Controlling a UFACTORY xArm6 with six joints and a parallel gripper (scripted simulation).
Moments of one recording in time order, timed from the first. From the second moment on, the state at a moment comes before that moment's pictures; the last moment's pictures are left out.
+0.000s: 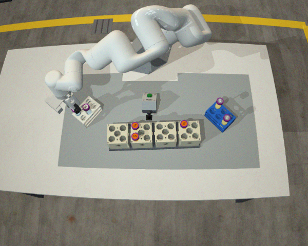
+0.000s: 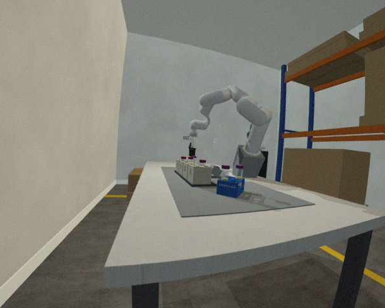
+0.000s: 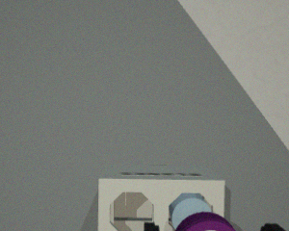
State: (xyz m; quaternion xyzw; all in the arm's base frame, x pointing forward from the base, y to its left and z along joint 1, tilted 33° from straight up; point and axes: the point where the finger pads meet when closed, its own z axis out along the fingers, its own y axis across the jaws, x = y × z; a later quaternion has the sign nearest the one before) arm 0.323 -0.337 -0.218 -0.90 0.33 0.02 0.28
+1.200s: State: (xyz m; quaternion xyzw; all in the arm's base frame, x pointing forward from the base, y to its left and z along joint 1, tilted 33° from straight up) arm 0.326 -0.327 -0.234 -0.90 0.33 0.02 0.28
